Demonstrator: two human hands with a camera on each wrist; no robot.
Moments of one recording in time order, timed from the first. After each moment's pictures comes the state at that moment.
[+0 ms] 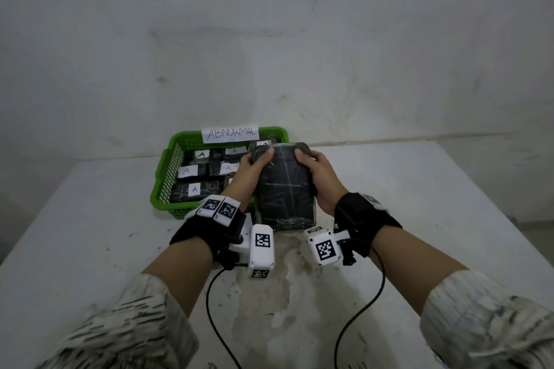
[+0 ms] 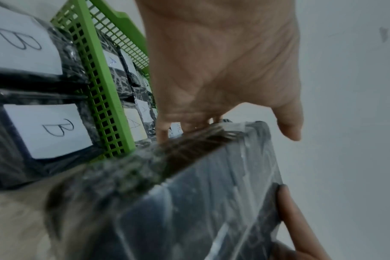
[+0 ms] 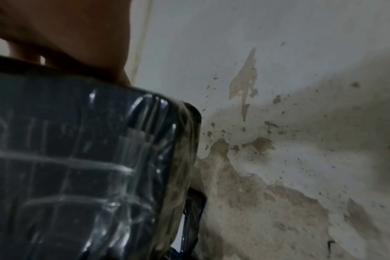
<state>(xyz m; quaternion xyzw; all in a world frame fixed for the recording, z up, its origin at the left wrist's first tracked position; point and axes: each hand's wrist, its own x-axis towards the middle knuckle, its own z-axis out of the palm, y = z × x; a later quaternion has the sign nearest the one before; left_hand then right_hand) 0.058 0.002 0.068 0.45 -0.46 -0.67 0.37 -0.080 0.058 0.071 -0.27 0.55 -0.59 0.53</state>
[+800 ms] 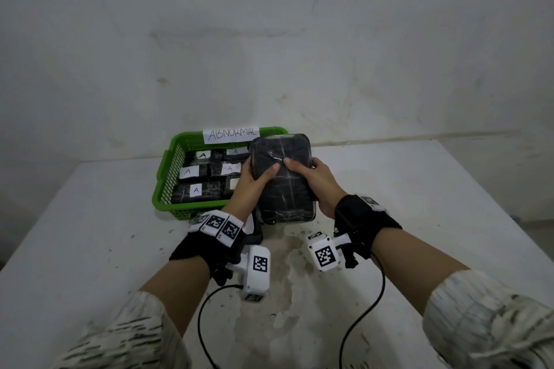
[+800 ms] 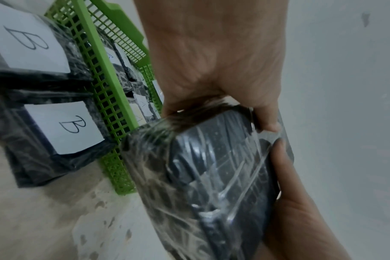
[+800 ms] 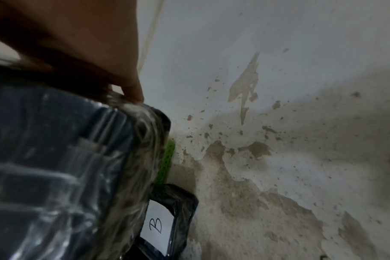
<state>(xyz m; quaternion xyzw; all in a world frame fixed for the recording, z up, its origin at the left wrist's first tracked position) 0.063 0.021 0.055 0.43 -0.50 -0.63 0.40 -0.077 0.064 0.069 -0.31 0.58 -0.55 0.51</state>
